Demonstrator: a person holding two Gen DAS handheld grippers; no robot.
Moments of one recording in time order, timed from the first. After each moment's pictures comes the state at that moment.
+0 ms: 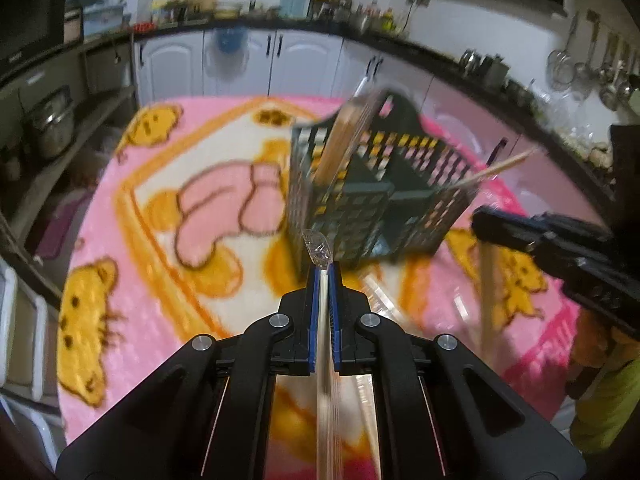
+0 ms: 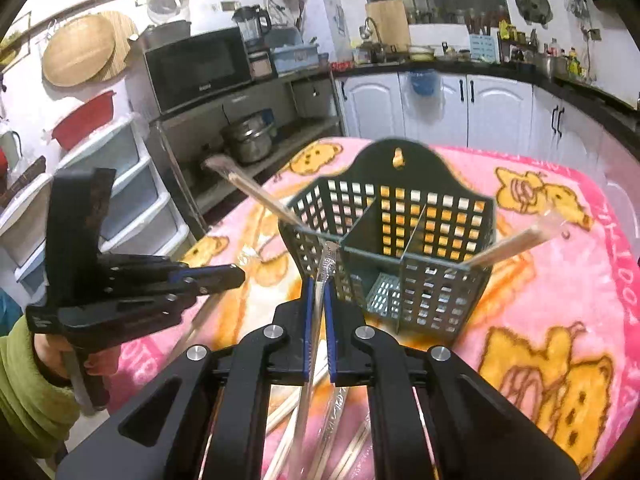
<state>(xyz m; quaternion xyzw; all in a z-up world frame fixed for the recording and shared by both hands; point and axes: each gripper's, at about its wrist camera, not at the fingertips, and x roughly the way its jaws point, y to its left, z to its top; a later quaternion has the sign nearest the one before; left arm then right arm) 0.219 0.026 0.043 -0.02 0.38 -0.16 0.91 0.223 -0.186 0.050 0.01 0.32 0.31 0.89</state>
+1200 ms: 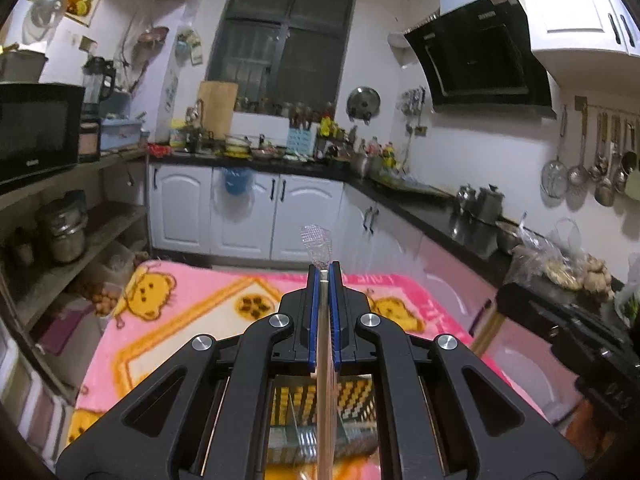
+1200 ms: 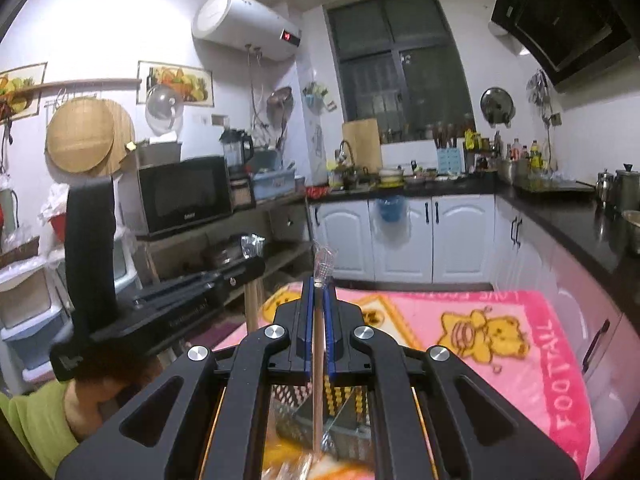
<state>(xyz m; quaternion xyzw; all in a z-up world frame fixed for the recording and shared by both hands) 0.263 -0.036 0.188 -0.06 0.15 -0.12 0.98 0.237 -0.245 0.180 0.05 0.12 0.26 0.96</state>
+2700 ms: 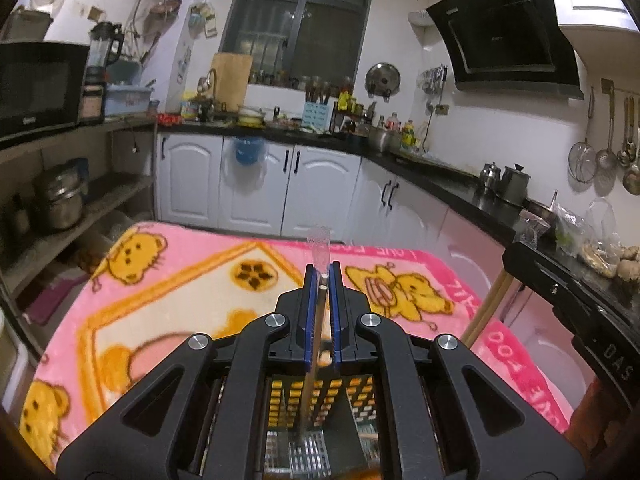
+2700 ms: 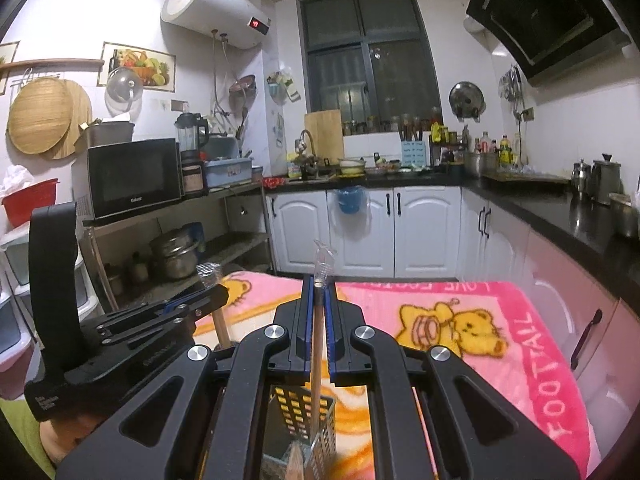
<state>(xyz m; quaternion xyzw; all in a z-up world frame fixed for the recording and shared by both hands) 0.314 -0.057 0.108 -0.08 0.20 -0.10 0.97 0.304 -0.256 0.099 0.03 0.14 0.19 0.97</state>
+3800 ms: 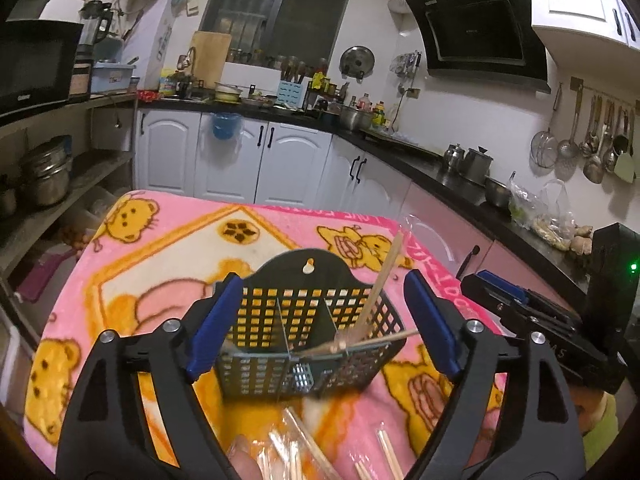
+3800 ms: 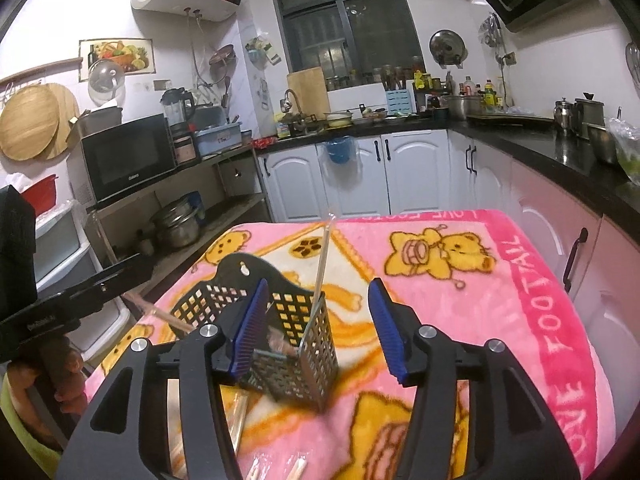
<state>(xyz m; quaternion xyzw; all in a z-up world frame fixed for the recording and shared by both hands) 0.235 -0.031 0.103 -0.09 0.23 -0.16 0.96 0.248 -0.282 0.069 0.06 0.22 0.18 0.96</state>
